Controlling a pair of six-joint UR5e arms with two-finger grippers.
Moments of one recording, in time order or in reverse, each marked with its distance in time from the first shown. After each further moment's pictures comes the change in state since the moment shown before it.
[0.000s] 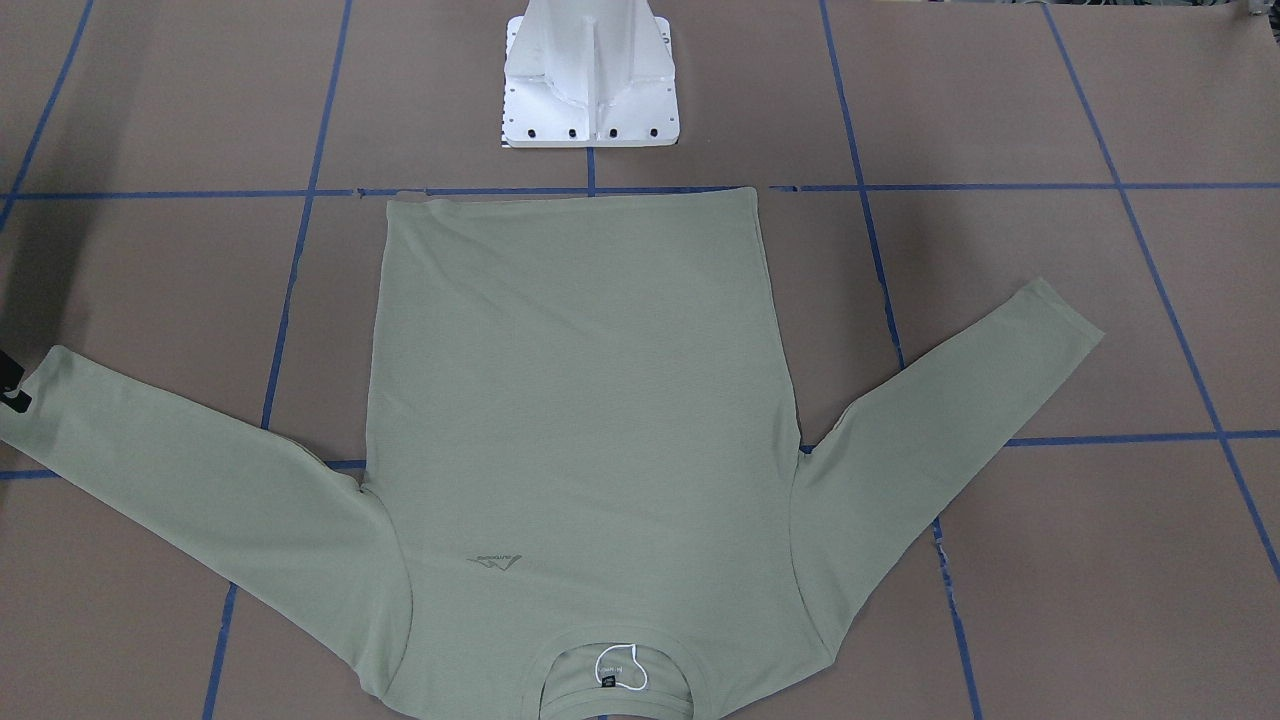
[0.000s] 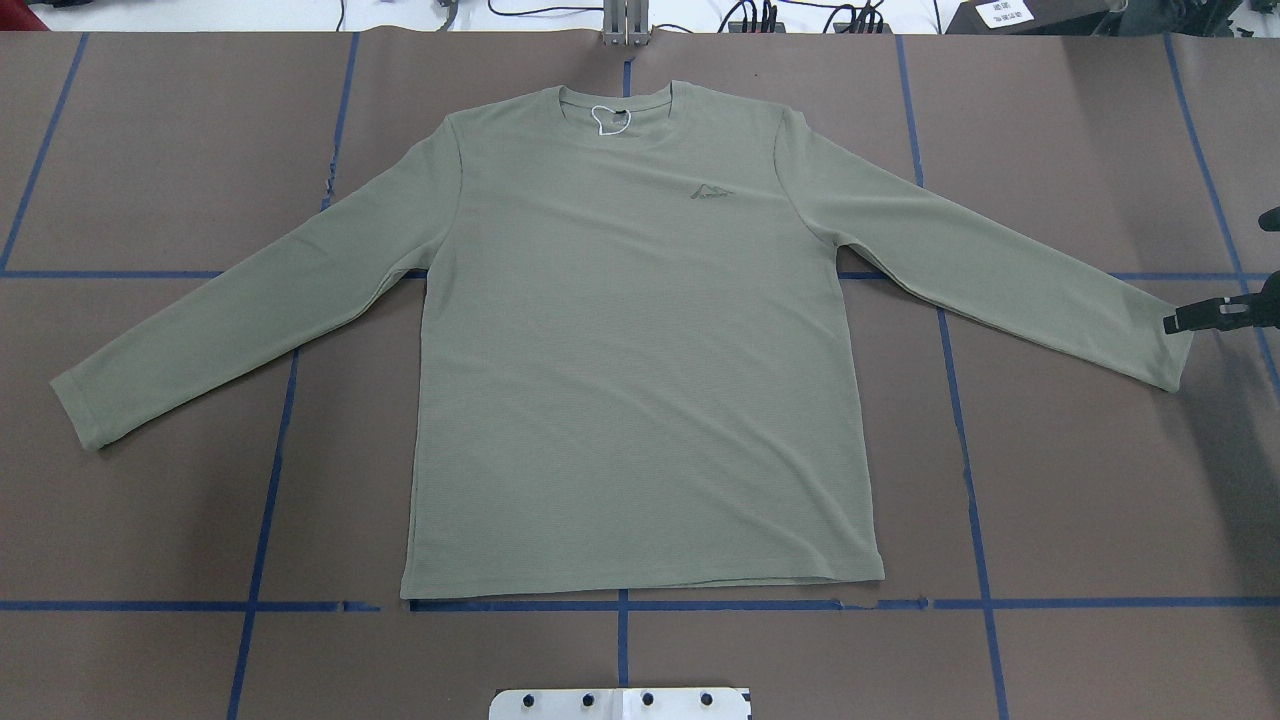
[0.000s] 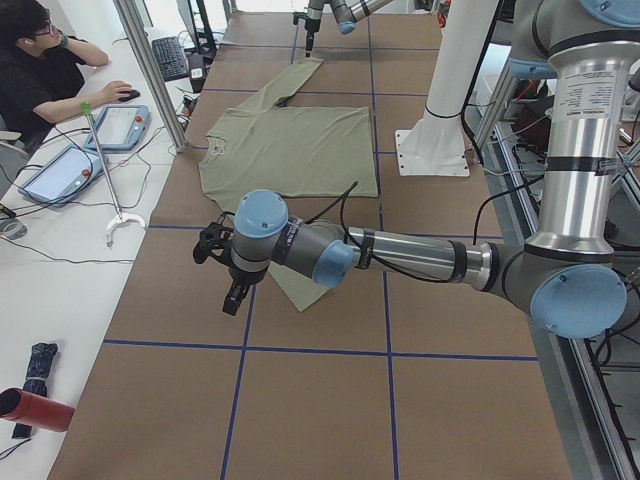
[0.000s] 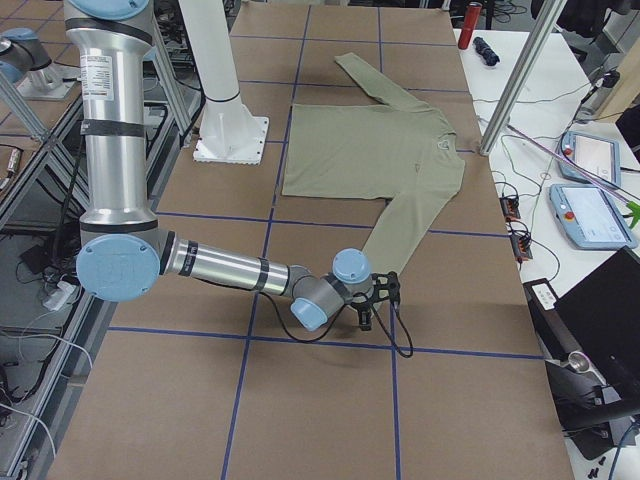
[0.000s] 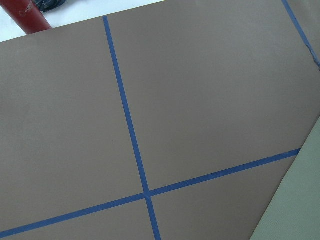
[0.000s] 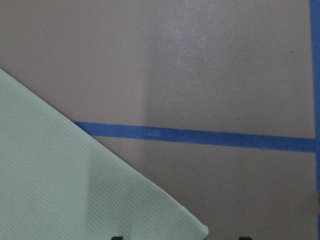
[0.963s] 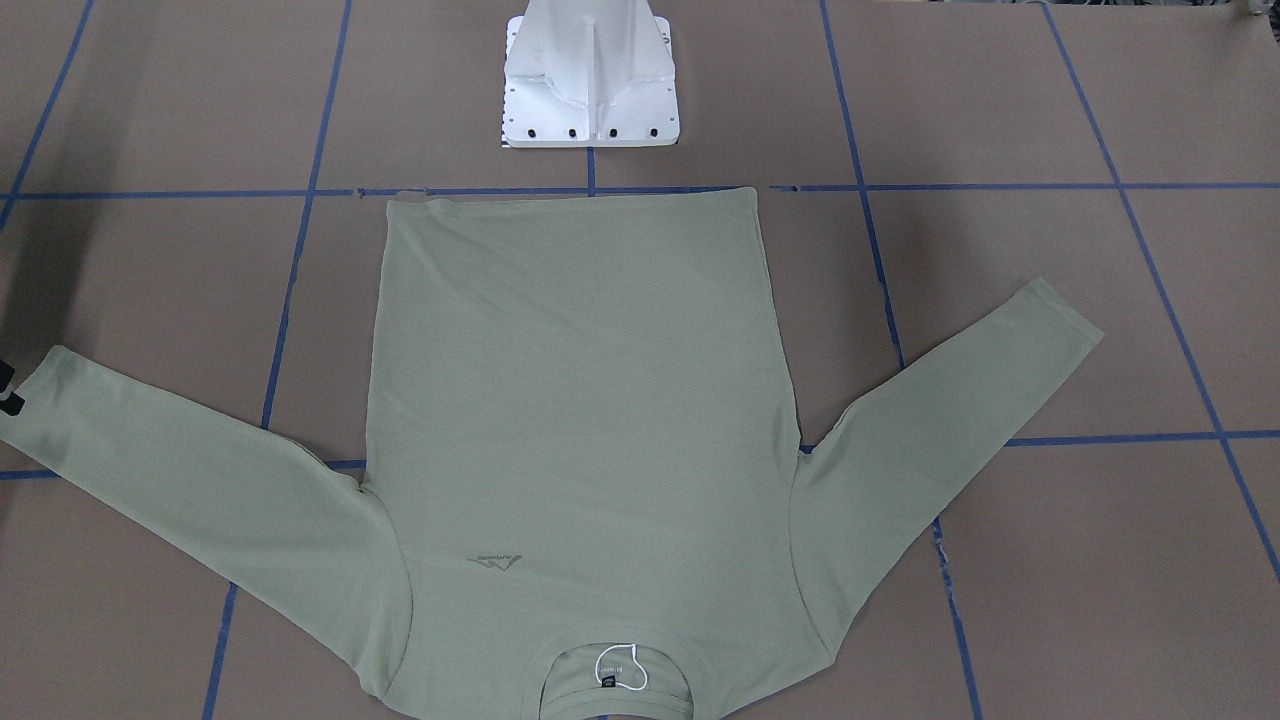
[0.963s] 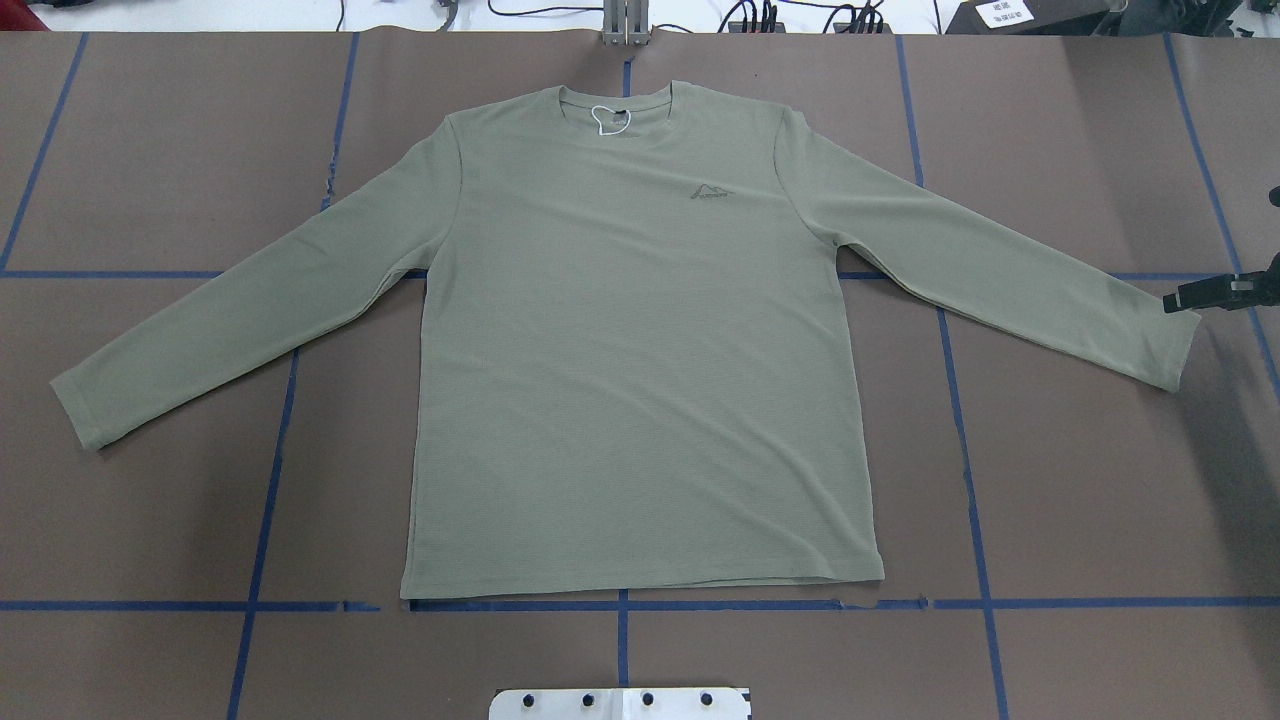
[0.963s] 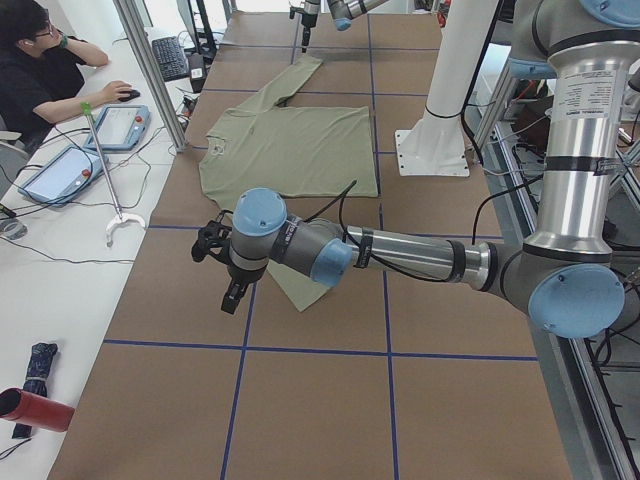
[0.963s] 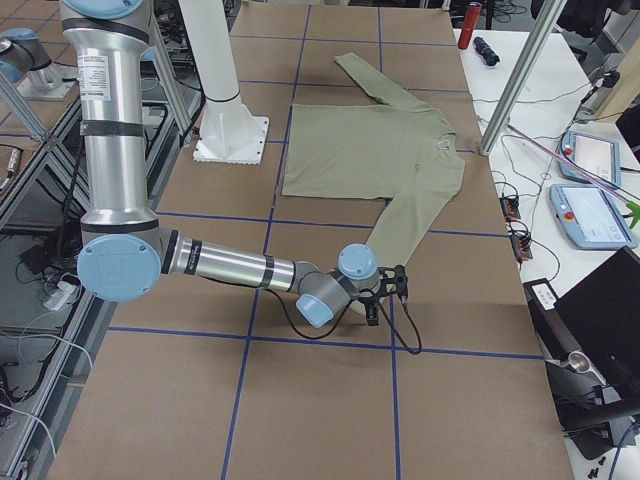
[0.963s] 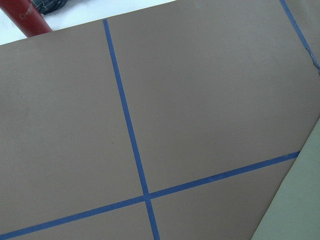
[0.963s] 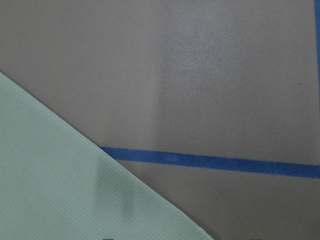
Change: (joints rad) left arm 0.000 -0.005 -0.001 0.000 0.000 -0.003; right arm 0.030 0.017 0.015 -0.003 0.034 -0.002
